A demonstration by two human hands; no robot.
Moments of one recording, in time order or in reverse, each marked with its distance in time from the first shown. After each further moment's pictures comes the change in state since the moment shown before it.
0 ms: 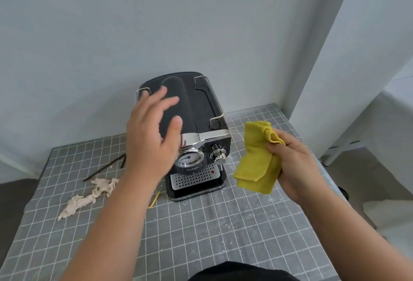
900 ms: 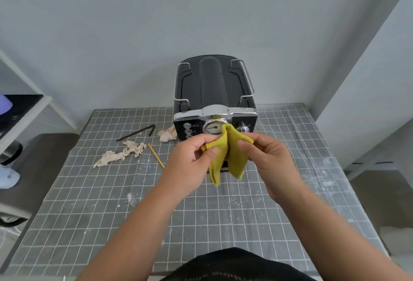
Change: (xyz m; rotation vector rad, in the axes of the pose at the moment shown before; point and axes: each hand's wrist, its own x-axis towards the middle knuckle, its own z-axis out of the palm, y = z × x) left_hand -0.105 0.022 -0.015 -0.481 -0.306 -0.446; right_hand -0.053 0.025 0.049 -0.196 -0.345 -0.091
